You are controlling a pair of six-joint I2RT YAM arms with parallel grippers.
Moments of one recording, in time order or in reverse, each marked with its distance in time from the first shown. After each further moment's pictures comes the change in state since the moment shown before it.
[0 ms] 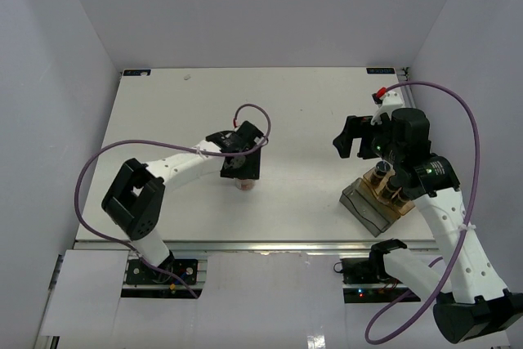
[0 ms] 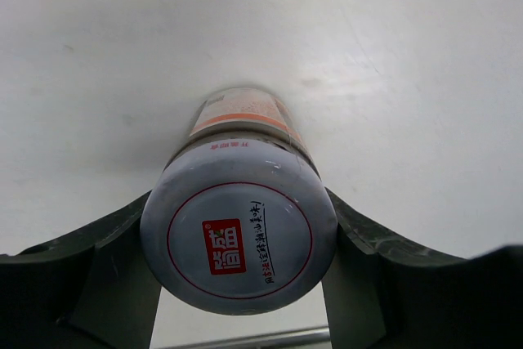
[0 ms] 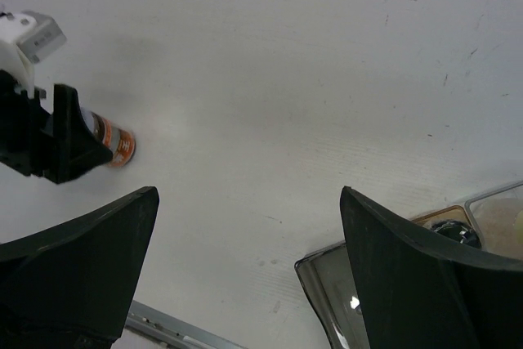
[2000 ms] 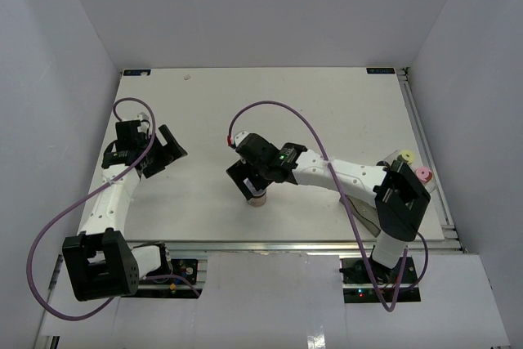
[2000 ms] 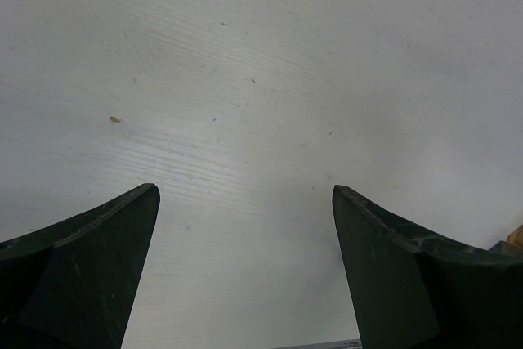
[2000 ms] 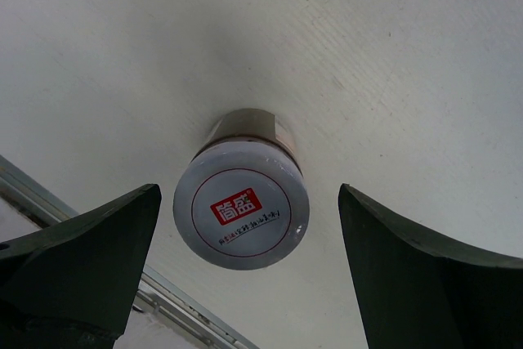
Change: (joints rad) left arm 0.832 -0.502 -0.324 0.114 0.436 0.128; right arm 0.779 0.831 0.274 0.065 0.276 0.040
